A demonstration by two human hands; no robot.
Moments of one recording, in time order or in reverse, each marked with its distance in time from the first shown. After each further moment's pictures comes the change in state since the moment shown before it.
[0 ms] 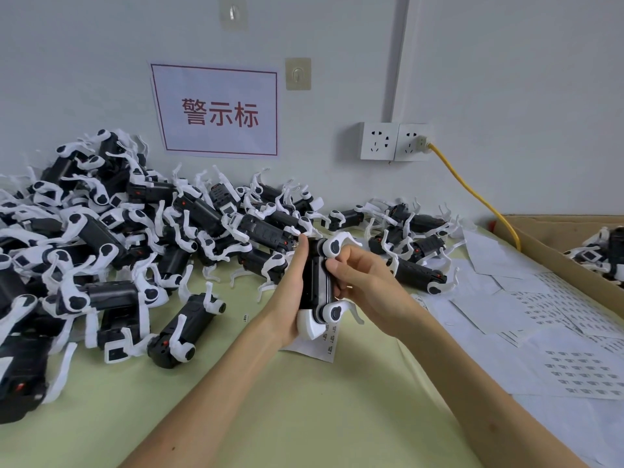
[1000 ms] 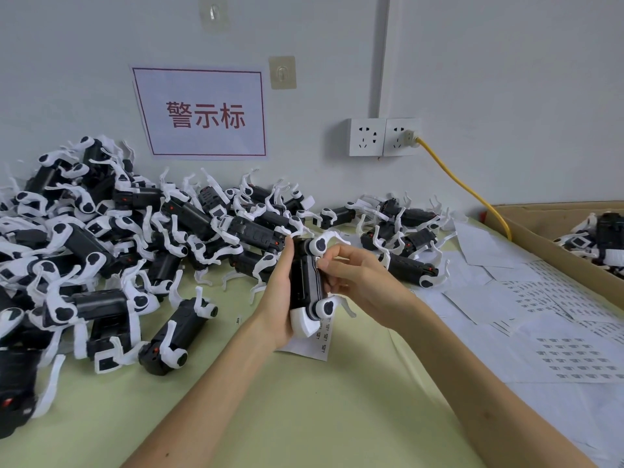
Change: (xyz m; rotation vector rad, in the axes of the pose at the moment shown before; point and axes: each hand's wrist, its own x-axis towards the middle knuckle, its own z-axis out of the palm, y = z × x) left_hand 0.004 -0.005 -0.001 -0.091 0.036 -0.058; right_hand 0.001 -0.004 -0.005 -0.032 0.028 0.091
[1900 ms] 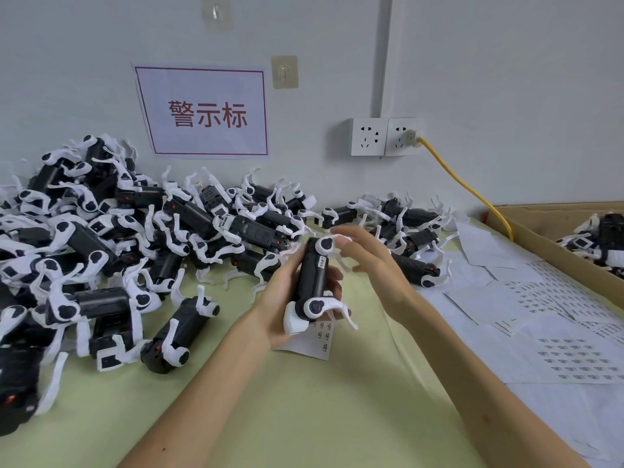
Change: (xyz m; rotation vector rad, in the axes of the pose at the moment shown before) left_hand 0.003 0.005 -0.005 -0.074 -0.148 -0.136; right_hand 0.001 -0.005 -0.010 -0.331 0.217 -0.127
